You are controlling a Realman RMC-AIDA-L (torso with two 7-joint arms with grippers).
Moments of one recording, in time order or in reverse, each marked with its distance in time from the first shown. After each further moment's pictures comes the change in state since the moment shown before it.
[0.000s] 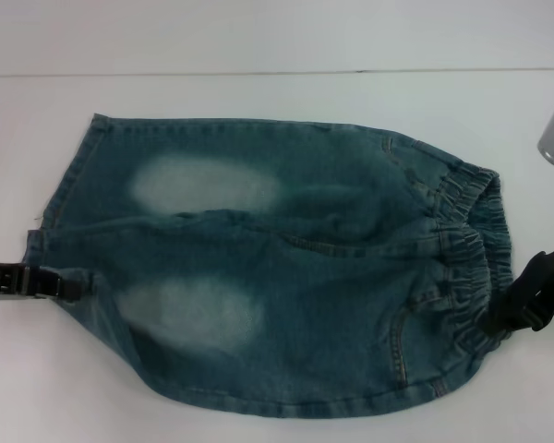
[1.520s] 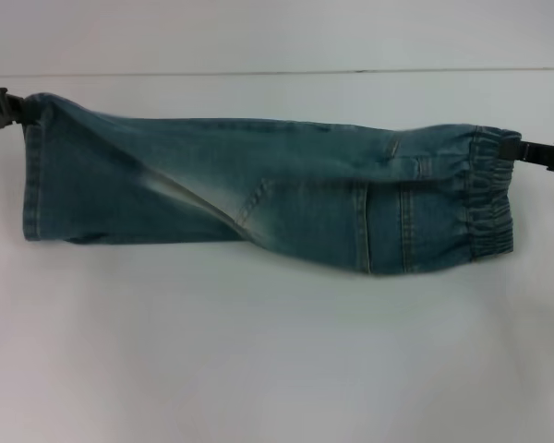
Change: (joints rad) left arm -0.114 0.041 -0.056 -0.130 -0.186 -0.529 -0.070; right arm -0.157 -0.051 0.513 0.317 0.538 0.354 -0.159
